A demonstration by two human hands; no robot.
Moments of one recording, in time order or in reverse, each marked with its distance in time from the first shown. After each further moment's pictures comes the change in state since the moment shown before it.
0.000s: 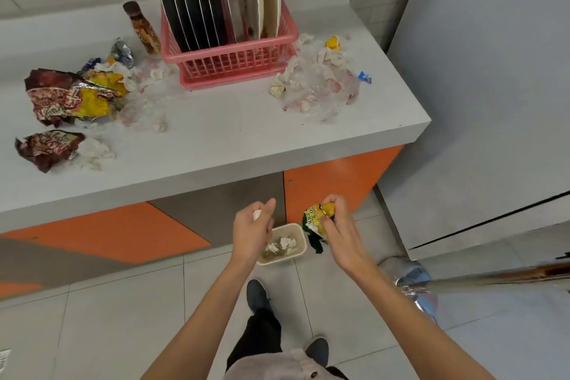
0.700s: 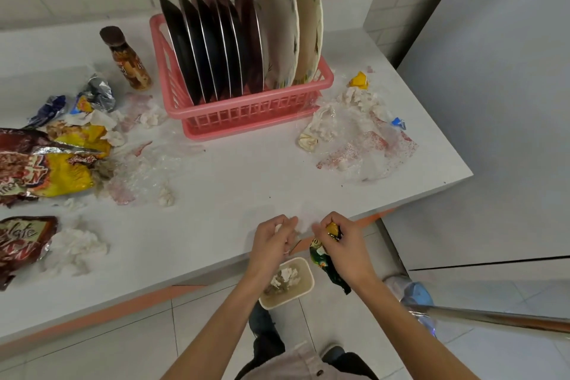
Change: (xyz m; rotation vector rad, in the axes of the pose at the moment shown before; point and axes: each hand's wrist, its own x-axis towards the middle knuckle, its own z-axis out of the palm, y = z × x) left_hand 0.175 0.056 -0.049 -0.148 -0.328 -0.113; right_hand 0.167 -0.070 0.079 0.103 0.174 0.200
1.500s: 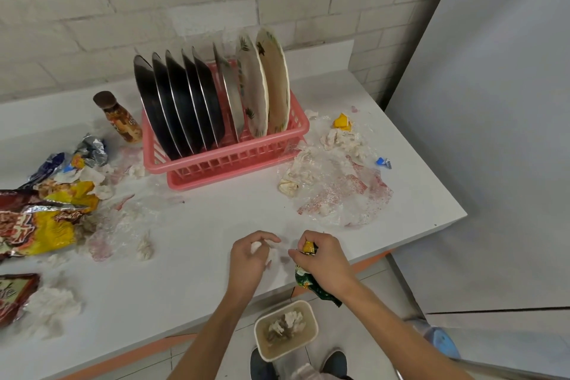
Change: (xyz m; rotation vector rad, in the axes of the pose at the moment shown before) left_hand 0.057 0.021 0.016 0.191 0.180 0.228; right_hand 0.076 -0.003 -0.027 -0.104 -0.163 -0.059
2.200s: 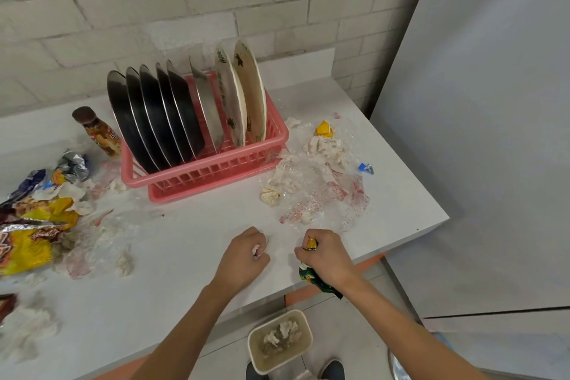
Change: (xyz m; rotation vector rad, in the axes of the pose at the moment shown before) left_hand 0.046 -0.019 0.010 0.712 -0.246 0.348; right_hand 0.021 0.018 -0.043 -0.108 0.021 0.079
